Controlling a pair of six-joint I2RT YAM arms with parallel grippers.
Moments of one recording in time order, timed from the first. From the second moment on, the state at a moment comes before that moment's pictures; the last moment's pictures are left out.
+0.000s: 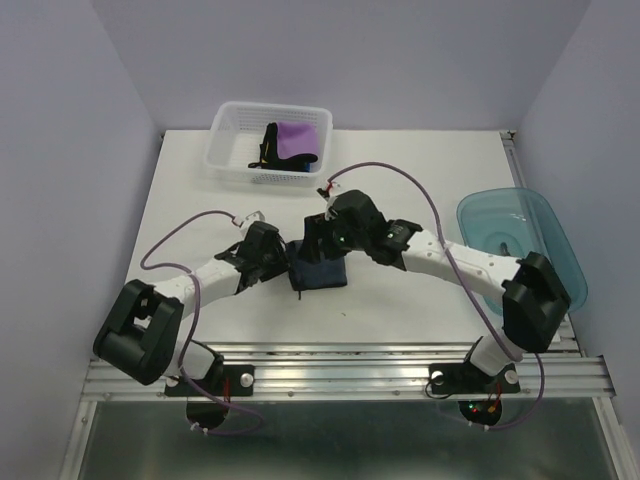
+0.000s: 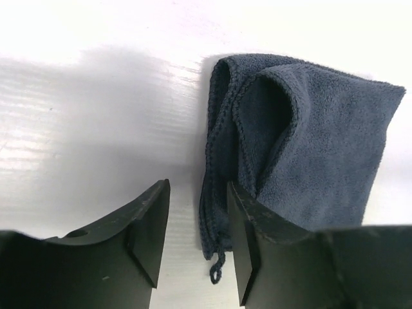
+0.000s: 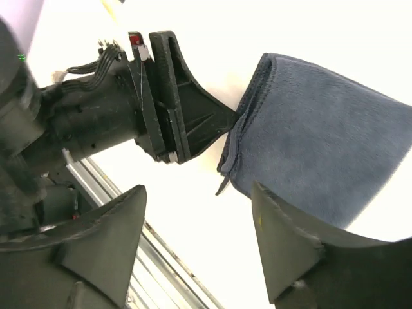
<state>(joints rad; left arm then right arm) -0.51 1.38 0.60 -0.11 -0.13 -0.84 0.87 1.62 1.21 -0.20 -0.15 0.52</state>
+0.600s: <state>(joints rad) -0.51 1.32 0.64 -0.12 -0.09 -0.79 0.87 1.34 0.97 -0.27 0.17 0.58</state>
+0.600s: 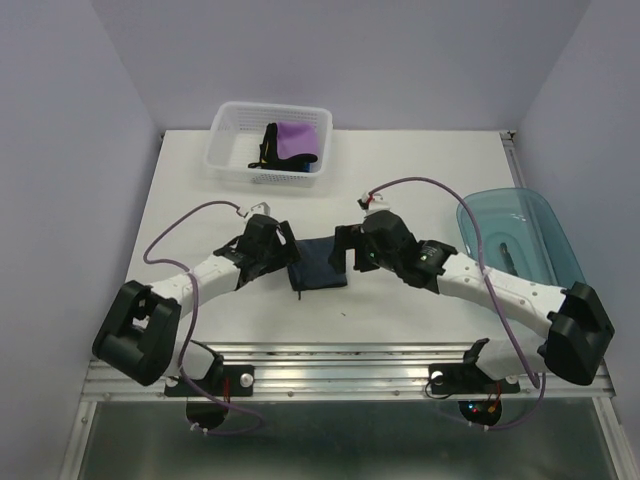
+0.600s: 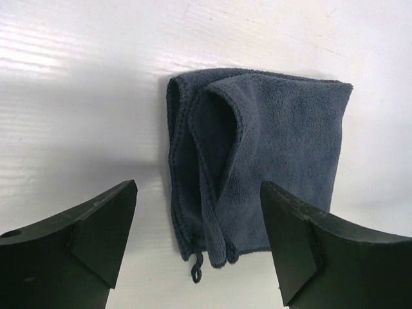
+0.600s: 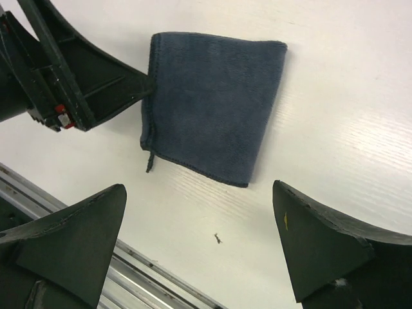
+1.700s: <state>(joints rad) -0.61 1.67 0.90 -0.10 -0.26 -0.59 0.87 1.21 0.85 -0.32 0.48 0.64</state>
